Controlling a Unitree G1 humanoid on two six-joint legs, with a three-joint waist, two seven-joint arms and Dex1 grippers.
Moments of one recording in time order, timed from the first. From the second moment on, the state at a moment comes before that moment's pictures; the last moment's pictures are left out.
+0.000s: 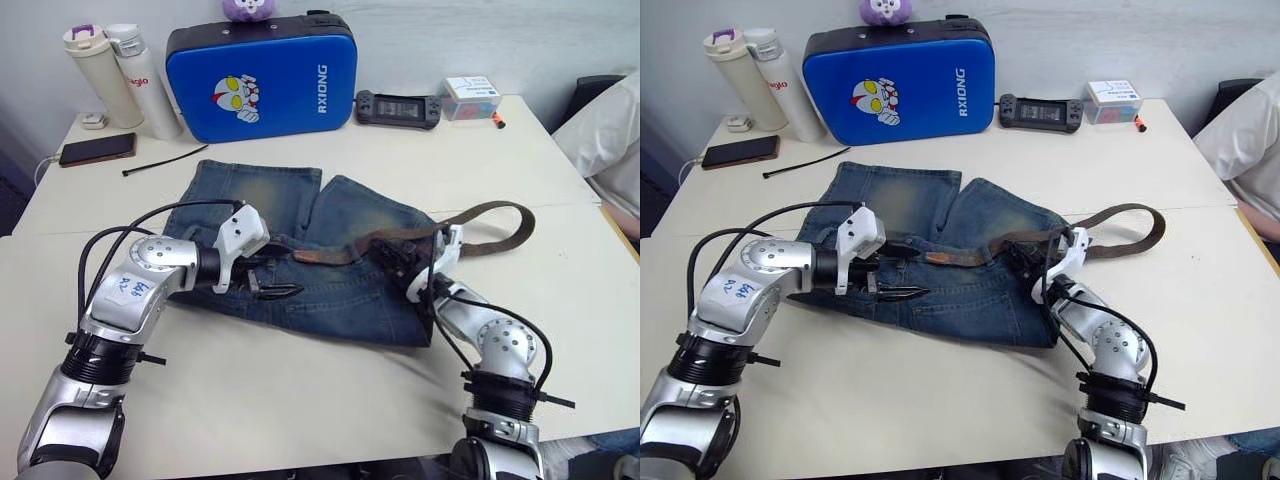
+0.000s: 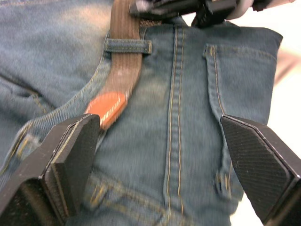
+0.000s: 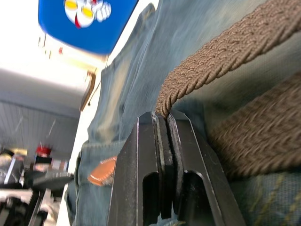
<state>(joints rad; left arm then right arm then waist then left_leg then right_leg) -0.57 0.68 -0.14 -0.14 -0.36 0.66 -0.94 -0.41 -0.05 -0.35 -0.06 1.05 0.94 0.07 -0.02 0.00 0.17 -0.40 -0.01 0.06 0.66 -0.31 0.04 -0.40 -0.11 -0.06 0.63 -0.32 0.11</state>
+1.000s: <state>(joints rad) -0.69 0.68 -0.18 -0.02 -0.29 0.58 -1.04 -0.29 -0.89 0.36 -0.55 0.40 0.65 0.80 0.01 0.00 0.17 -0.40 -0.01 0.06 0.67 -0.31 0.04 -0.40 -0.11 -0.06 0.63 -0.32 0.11</state>
